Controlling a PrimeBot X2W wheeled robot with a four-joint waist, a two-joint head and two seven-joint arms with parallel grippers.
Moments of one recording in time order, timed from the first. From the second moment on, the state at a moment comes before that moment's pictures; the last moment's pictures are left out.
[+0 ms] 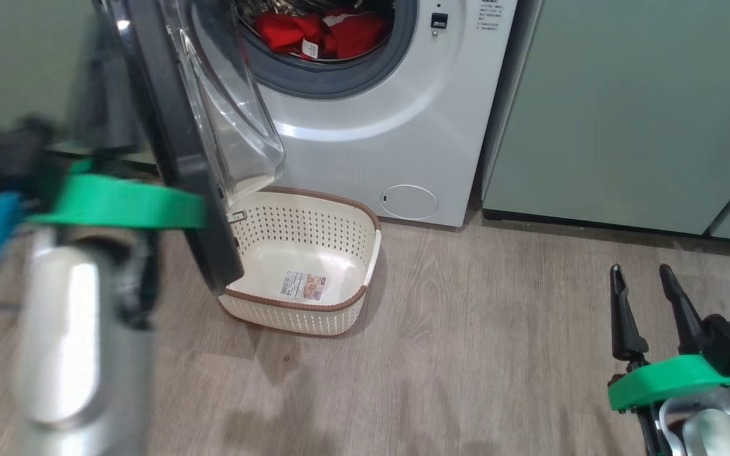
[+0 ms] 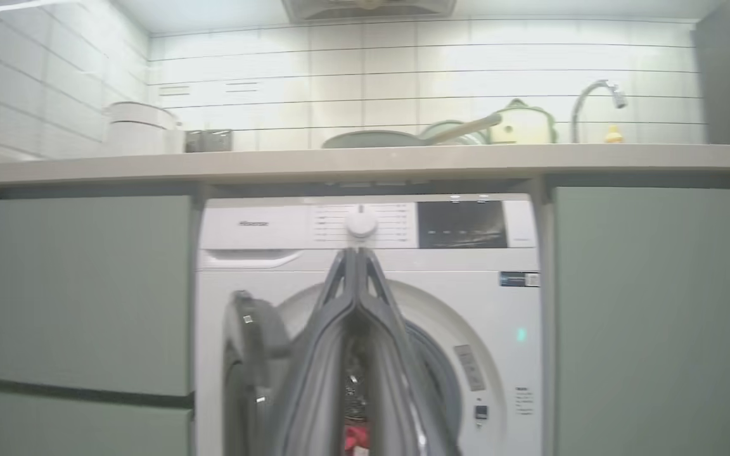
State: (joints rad) left arm -0.42 0.05 0.10 -0.07 -0.16 -0.05 -0.08; right arm -0.10 -0.11 0.03 0.30 0.25 0.12 -0.25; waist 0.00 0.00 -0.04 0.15
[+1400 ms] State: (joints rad) left arm -0.46 0.07 -0.21 0.63 -0.33 0.12 -0.25; right arm -0.12 -0.11 0.04 0.31 0.24 0.12 -0.25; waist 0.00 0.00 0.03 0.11
